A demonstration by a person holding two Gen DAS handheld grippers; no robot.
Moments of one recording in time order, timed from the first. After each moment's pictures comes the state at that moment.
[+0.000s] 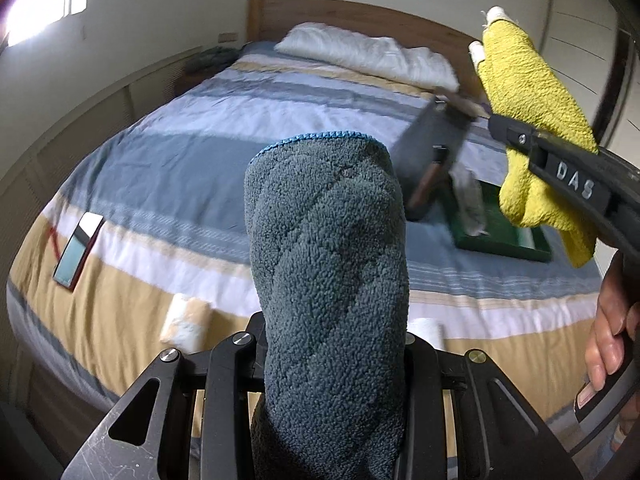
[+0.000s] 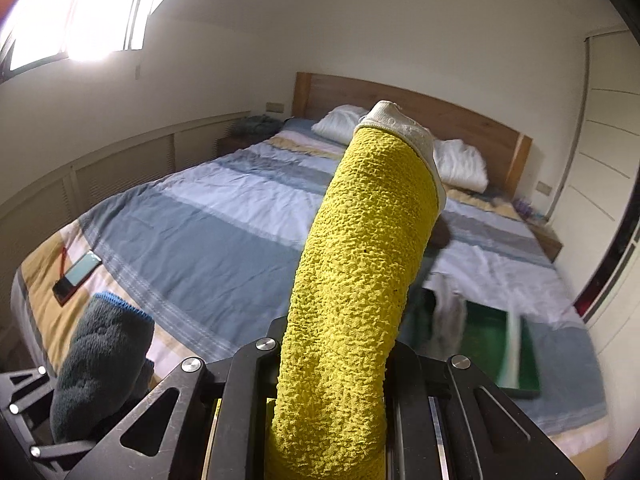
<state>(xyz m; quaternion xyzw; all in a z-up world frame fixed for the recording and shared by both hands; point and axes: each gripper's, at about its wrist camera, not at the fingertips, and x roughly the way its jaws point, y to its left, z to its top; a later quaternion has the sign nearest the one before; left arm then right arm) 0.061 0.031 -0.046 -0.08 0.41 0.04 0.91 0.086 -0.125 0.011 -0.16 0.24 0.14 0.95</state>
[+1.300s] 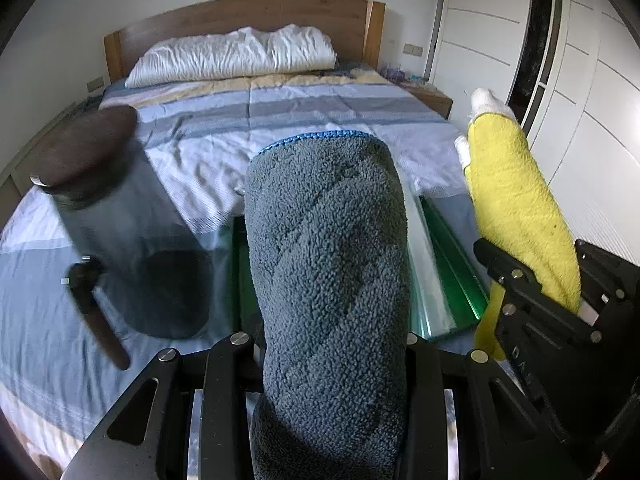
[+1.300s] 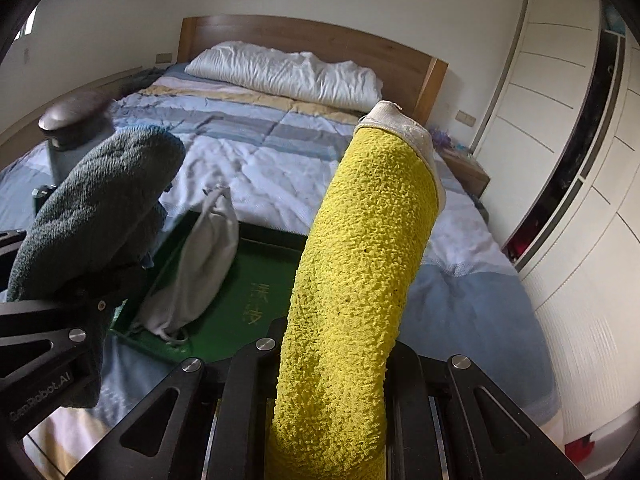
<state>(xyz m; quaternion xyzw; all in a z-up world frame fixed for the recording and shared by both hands) 0.300 -0.243 -0.078 0.00 0.41 -0.10 0.90 0.221 -0.321 -0.047 -0.16 0.33 -0.01 0.93</state>
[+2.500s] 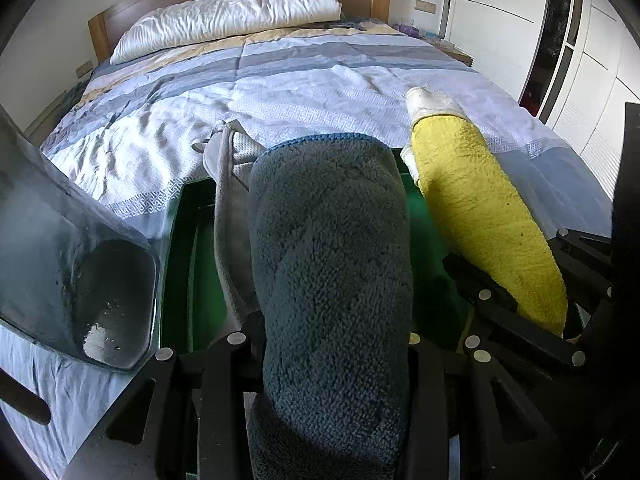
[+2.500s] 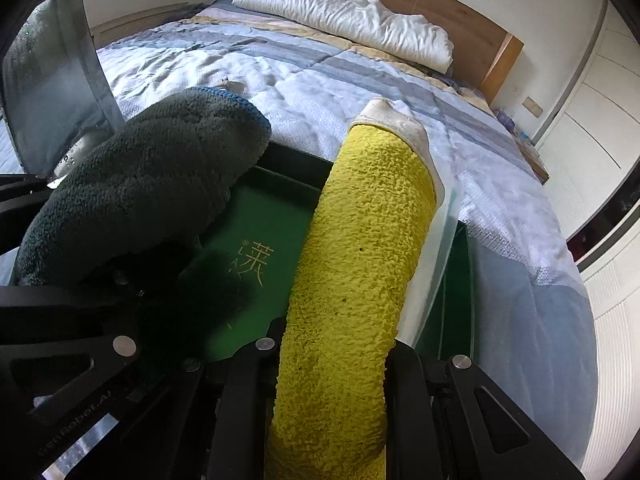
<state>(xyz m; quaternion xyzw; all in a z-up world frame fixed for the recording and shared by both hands) 0.376 -0.291 -0.163 0.03 0.47 -0.07 0.88 0.357 -0.340 -0.156 -0.21 0.41 0.07 0.89</state>
